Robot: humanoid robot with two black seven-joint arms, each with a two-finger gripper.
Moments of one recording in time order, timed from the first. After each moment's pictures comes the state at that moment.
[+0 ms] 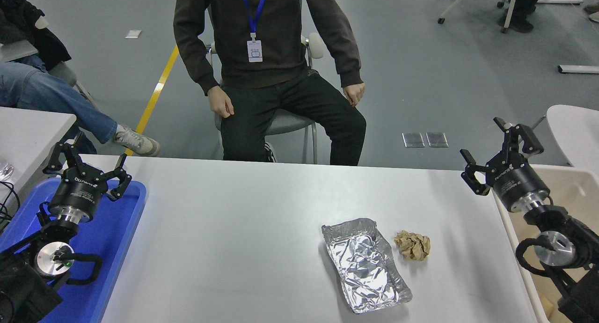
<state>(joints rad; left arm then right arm) -0.56 0.46 -0.59 -0.39 -0.23 -0.70 -0.59 0.43 -0.38 1.05 0.78 -0.39 0.29 0.37</state>
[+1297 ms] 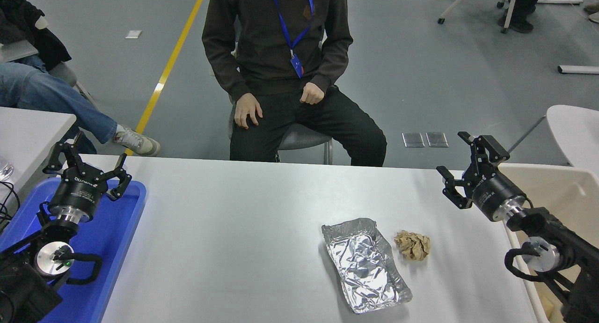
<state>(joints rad) -0.56 0.46 -0.60 -0.39 -0.23 -0.70 -0.59 0.46 -0.57 0.79 1.01 -0.44 0.16 0.32</state>
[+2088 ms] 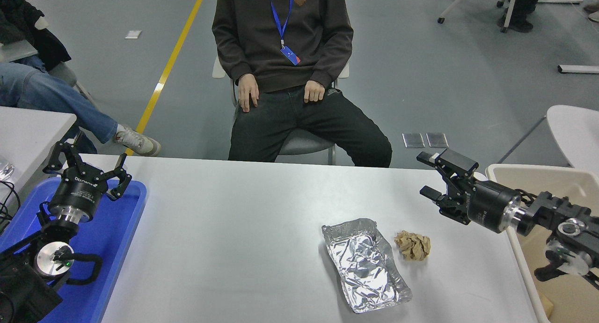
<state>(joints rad) -0.56 0.46 -0.60 -0.39 -0.23 -0.70 -0.59 0.56 -0.80 0.56 1.39 -0.72 0.22 0.16</state>
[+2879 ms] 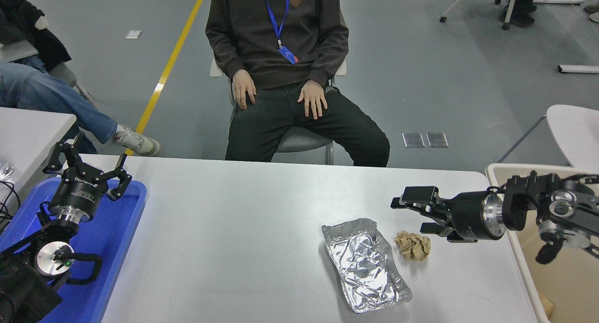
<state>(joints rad) -0.56 0.46 -0.59 -0.39 -0.23 -0.70 -0.59 0.89 -0.81 0.23 1.53 -0.68 0.29 -0.30</state>
